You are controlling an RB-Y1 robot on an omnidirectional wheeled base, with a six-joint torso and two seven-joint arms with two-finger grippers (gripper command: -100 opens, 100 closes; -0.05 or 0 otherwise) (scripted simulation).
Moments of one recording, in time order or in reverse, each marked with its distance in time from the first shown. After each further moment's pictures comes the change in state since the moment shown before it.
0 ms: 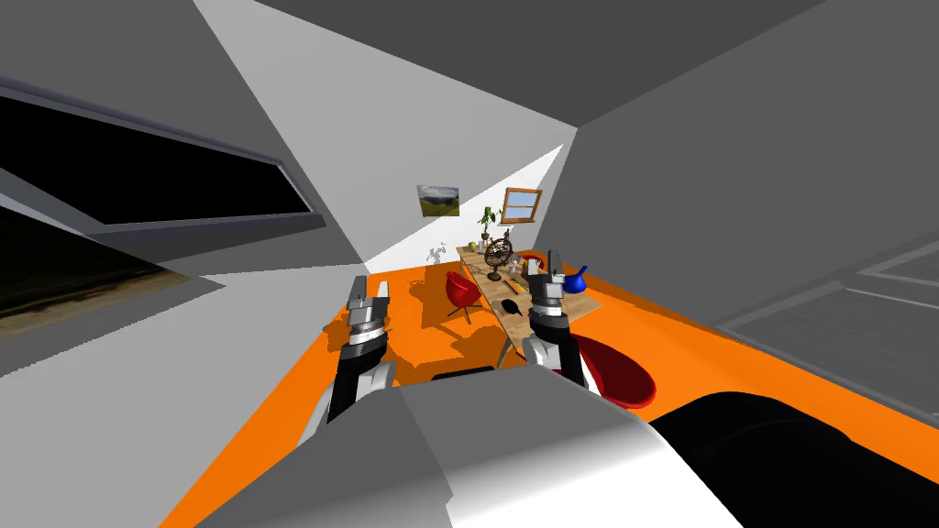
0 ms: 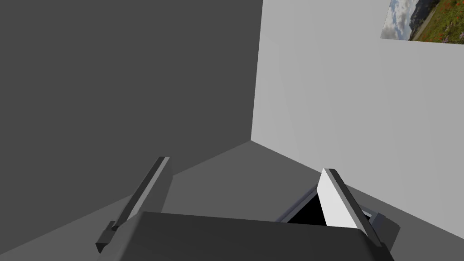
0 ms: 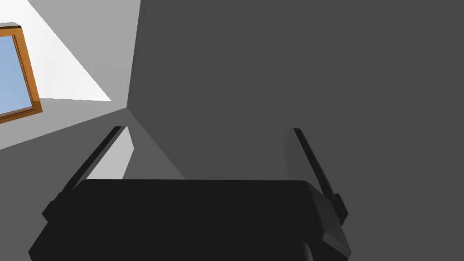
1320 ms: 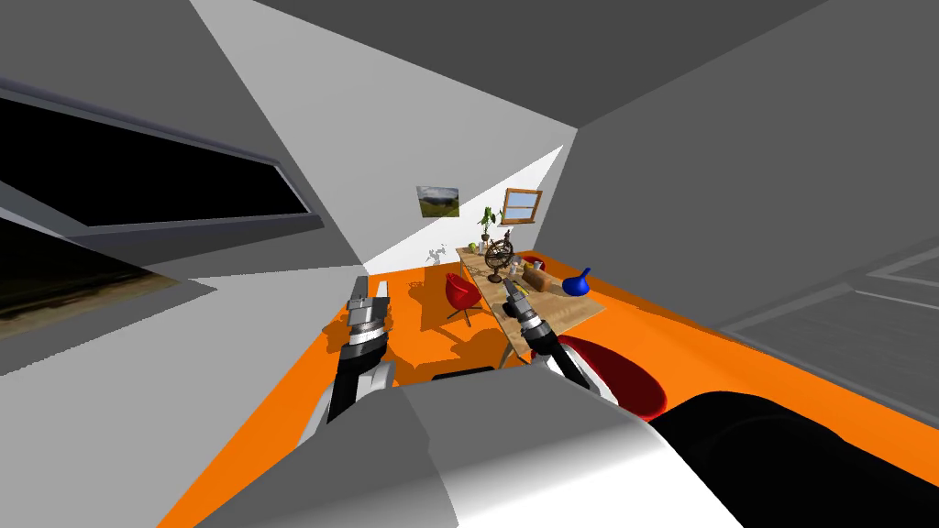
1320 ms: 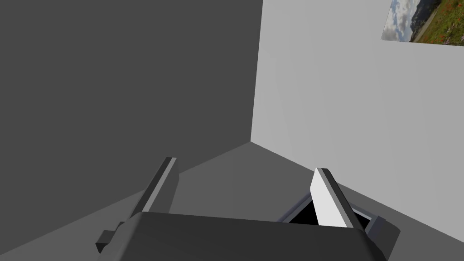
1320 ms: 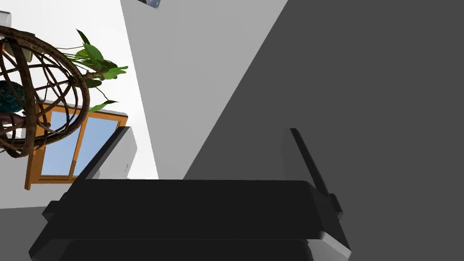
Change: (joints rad) left arm 0.000 0.000 0.000 0.000 0.000 0.000 0.000; right arm 0.072 -0.383 0.124 0.125 0.056 0.152 0.017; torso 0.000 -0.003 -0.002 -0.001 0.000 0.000
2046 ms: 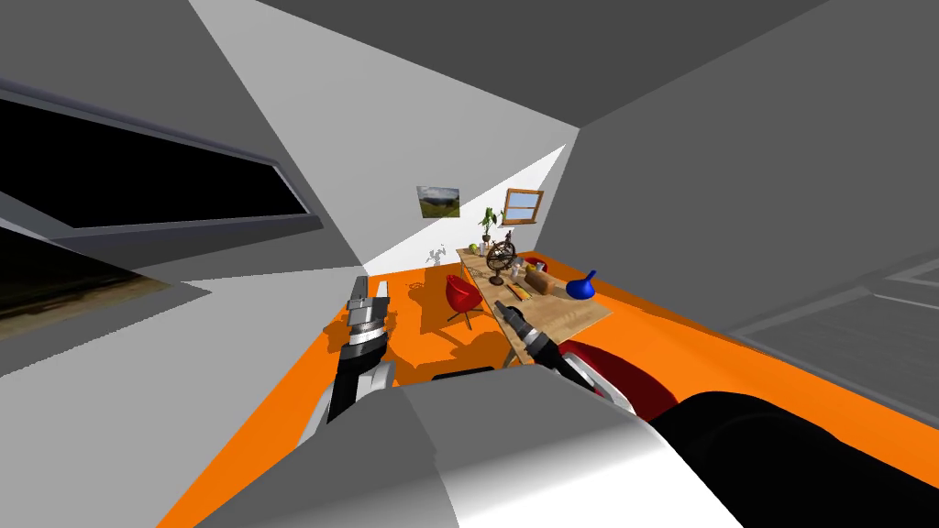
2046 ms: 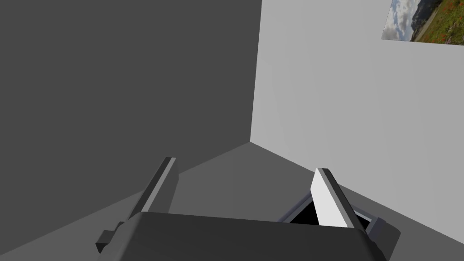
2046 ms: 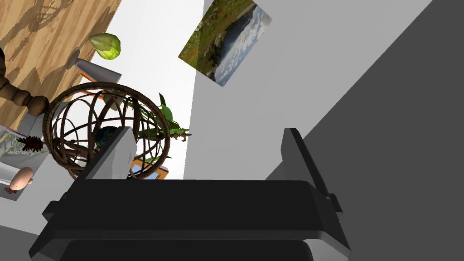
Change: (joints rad) left arm 0.000 0.000 0.000 0.000 0.000 0.000 0.000; right arm 0.051 -0.244 0.077 0.101 0.032 0.111 0.000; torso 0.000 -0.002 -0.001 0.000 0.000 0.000
